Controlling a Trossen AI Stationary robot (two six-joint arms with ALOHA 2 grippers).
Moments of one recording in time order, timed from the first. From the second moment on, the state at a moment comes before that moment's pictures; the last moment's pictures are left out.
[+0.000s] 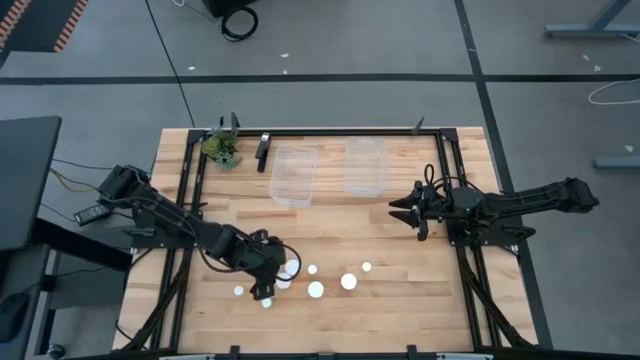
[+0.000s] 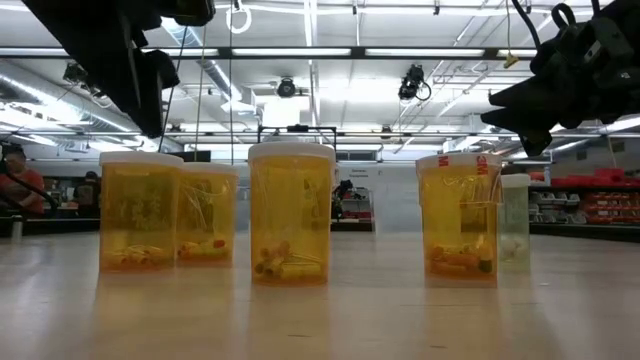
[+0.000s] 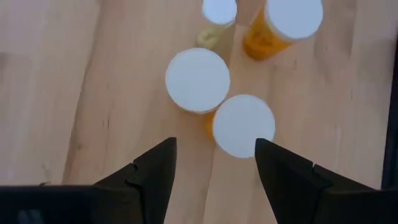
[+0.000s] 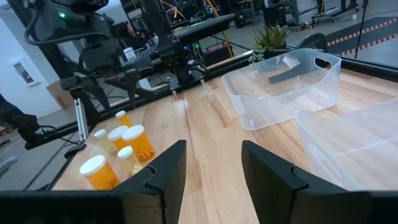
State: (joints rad) left arm -0.48 1.52 1.05 -0.64 -0.16 -0.65; right arm 0.06 0.37 0.01 0.28 0.15 0.35
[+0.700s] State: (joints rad) left arm -0.48 1.71 1.34 -0.89 -0.17 -0.94; right arm 0.05 0.39 0.01 0.23 0.15 0.35
